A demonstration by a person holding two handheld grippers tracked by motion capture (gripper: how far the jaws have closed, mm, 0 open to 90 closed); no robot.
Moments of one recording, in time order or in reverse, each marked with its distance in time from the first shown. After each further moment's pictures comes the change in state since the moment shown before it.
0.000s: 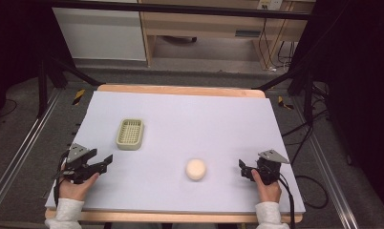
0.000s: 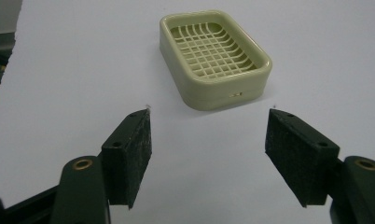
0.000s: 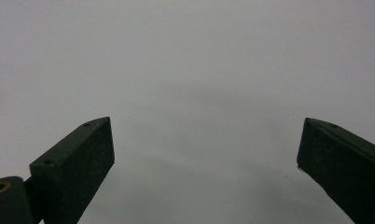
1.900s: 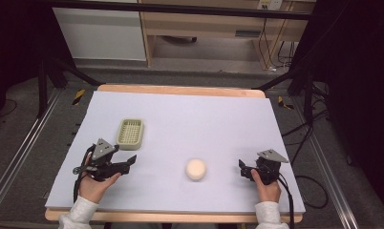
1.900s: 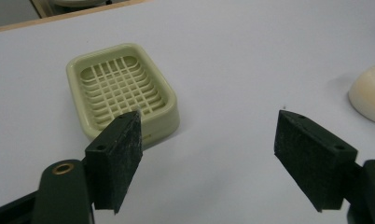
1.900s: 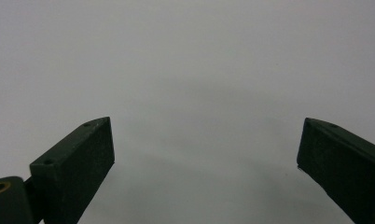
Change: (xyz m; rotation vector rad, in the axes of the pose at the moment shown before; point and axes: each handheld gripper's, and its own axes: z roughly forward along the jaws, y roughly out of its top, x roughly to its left) left arm -0.061 0.032 0.013 -0.001 -0.125 0.135; right arm 0.001 0.001 0.002 0.020 -0.012 -0.001
